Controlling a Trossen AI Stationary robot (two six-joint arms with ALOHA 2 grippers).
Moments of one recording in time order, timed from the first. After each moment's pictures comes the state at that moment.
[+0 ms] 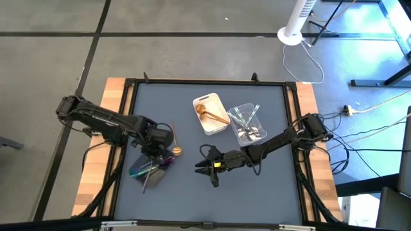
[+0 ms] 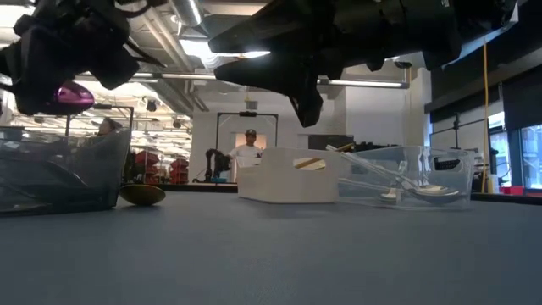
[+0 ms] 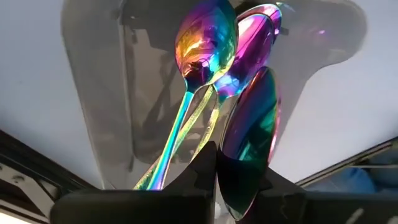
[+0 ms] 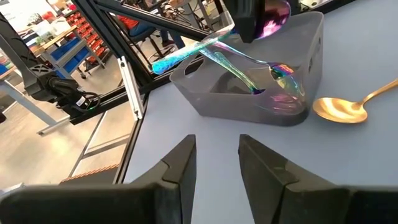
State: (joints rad) left arm -0.18 1.30 0.90 -1.02 0.32 -1.30; right arm 0.34 1.90 0.97 0.68 0.15 0.54
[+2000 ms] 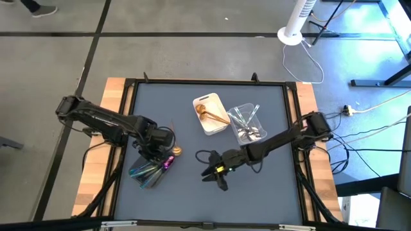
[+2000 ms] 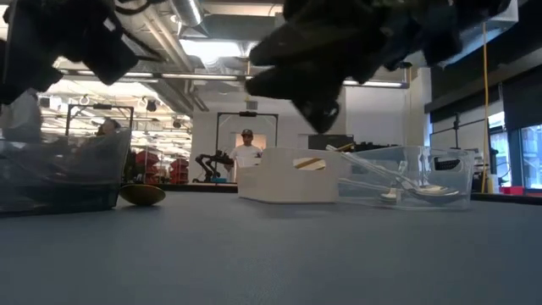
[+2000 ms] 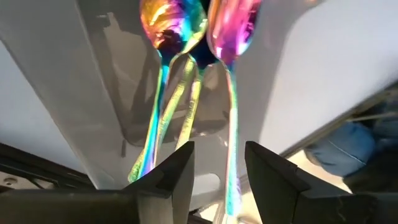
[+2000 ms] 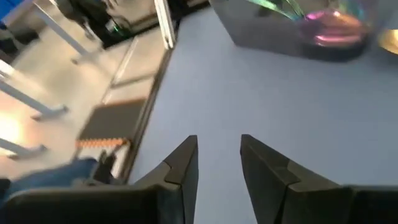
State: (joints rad) left arm -0.18 1.30 0.90 -1.01 0.44 -1.17; right arm 0.33 1.85 0.97 0.48 -0.14 0.48
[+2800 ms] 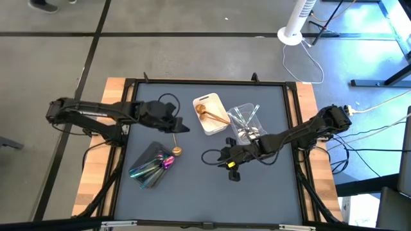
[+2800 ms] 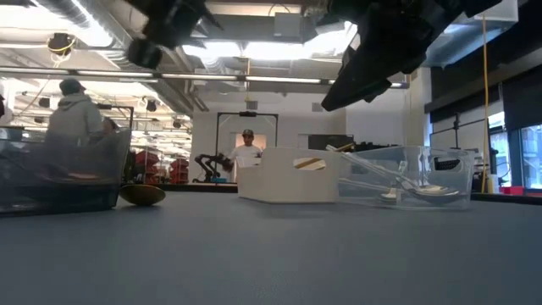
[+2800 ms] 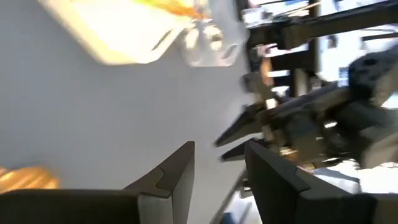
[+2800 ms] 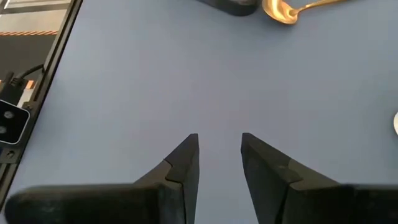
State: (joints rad) left arm 0.02 1.12 0.90 -0.36 0.02 -1.31; right arm 0.33 1.59 0.97 -0.14 0.08 0.28
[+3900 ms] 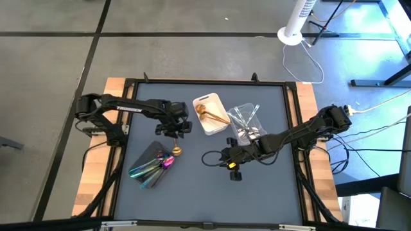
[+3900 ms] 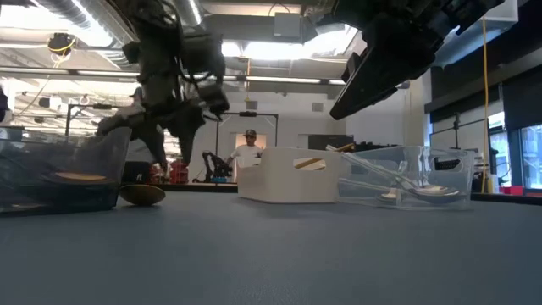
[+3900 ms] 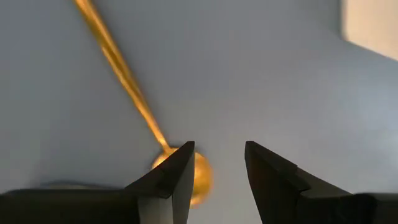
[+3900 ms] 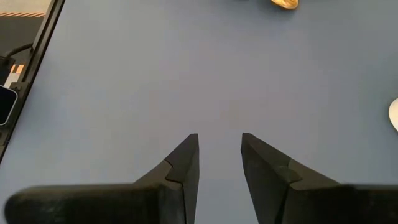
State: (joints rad) left arm 0.25 1.54 0.90 -0.61 0.30 -1.34; right arm 0.33 1.59 0.97 -0.19 0.08 0.25
